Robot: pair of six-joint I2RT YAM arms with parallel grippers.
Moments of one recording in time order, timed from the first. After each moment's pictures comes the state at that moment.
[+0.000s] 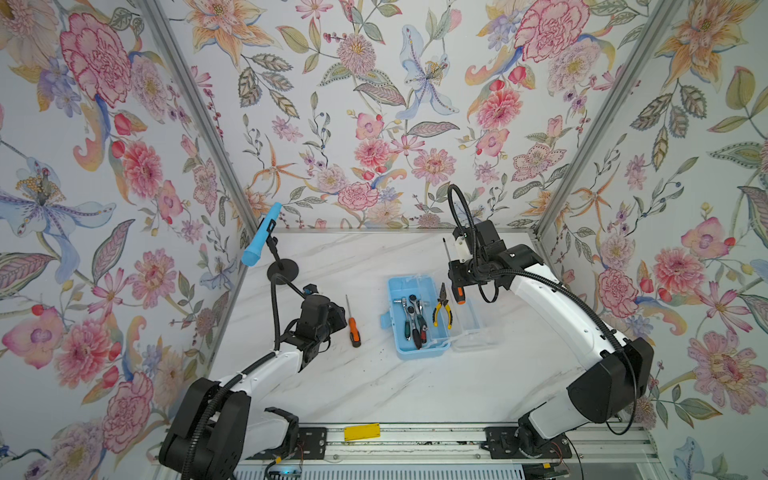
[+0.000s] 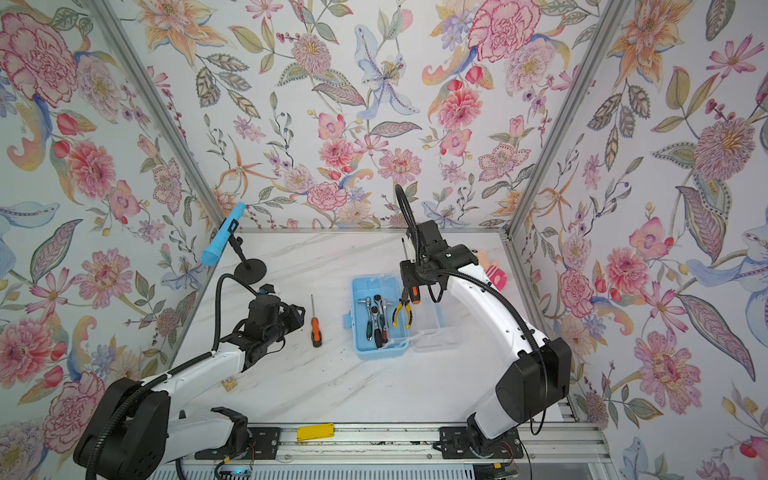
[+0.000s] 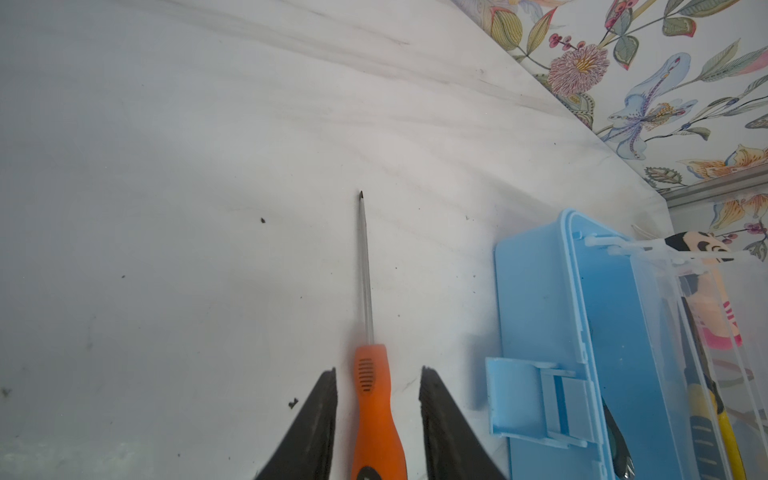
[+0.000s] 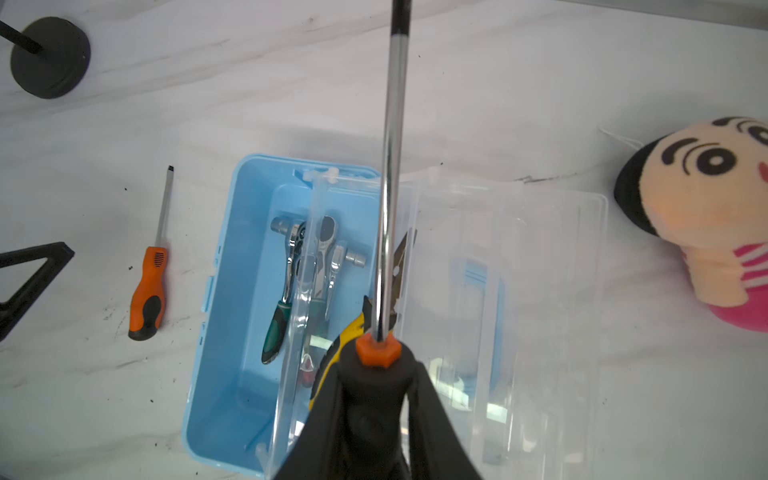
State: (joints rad) left arm -0.35 1.25 0.51 0.07 -0.03 -0.72; right arm 0.48 1.55 1.51 -0.93 0.03 0.19
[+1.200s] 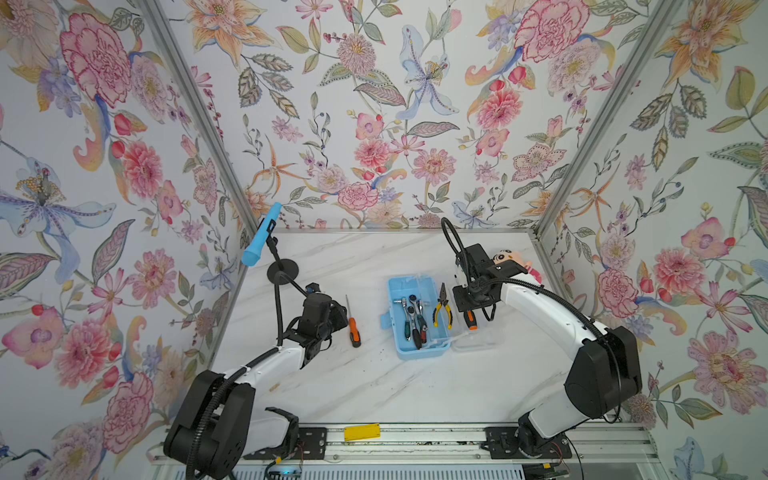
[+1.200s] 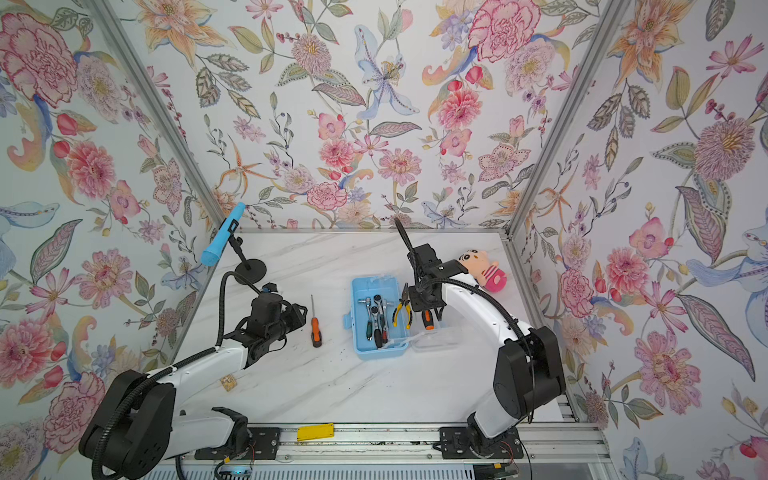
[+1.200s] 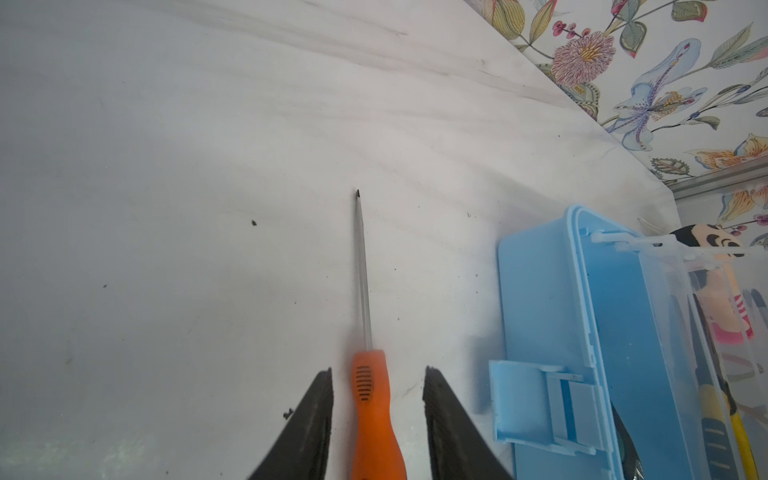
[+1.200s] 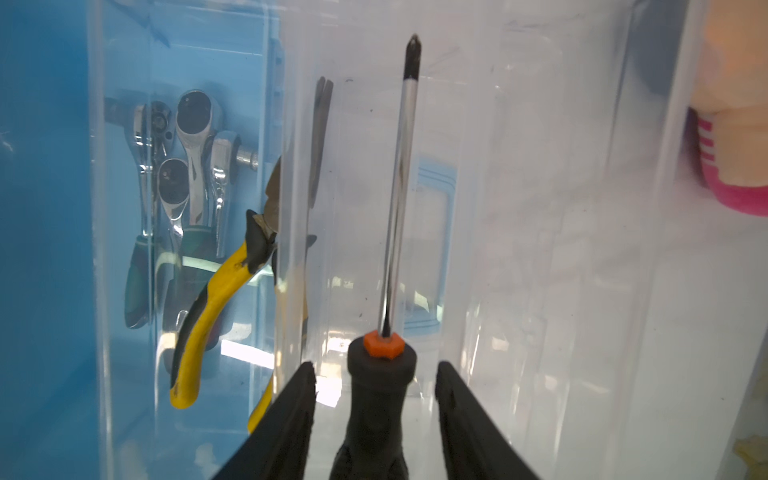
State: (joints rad) left arm -0.35 1.27 0.52 0.07 -0.02 -0.71; right arm 0.48 1.58 1.35 -0.96 0.14 0.19
